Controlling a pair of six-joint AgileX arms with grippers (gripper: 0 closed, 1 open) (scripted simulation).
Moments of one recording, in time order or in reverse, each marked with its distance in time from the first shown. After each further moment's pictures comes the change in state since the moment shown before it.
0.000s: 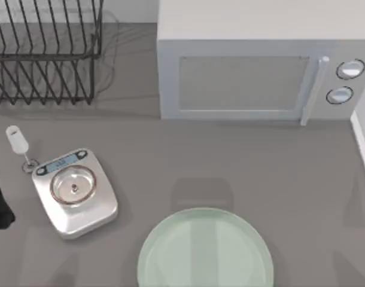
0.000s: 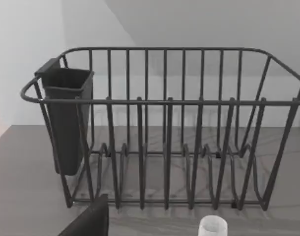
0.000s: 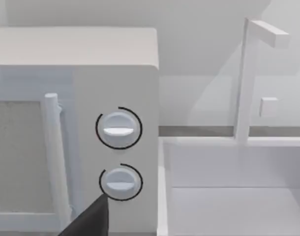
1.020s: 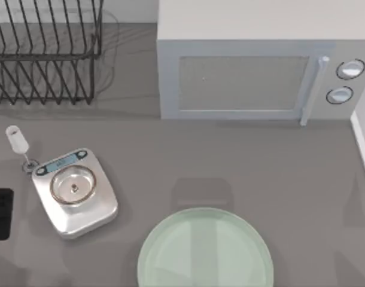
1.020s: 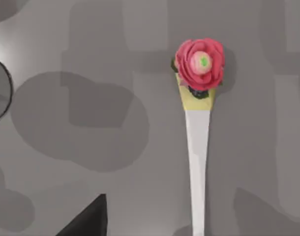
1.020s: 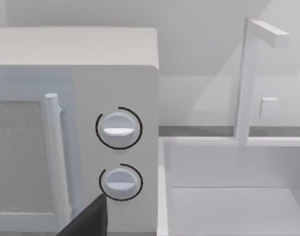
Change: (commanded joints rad) left arm 0.079 1.045 0.629 -0.786 0.003 0.079; right arm 0.000 0.000 0.000 0.000 0.000 0.000
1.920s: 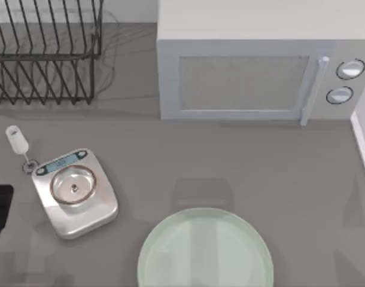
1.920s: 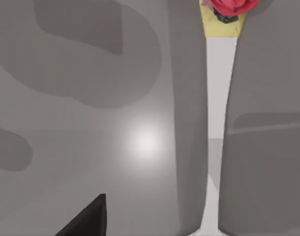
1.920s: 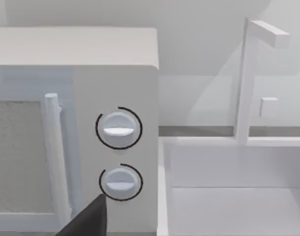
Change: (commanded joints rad) left arm 0.029 0.363 0.219 -0.224 -0.003 0.027; right arm 0.000 0.000 0.000 0.000 0.000 0.000
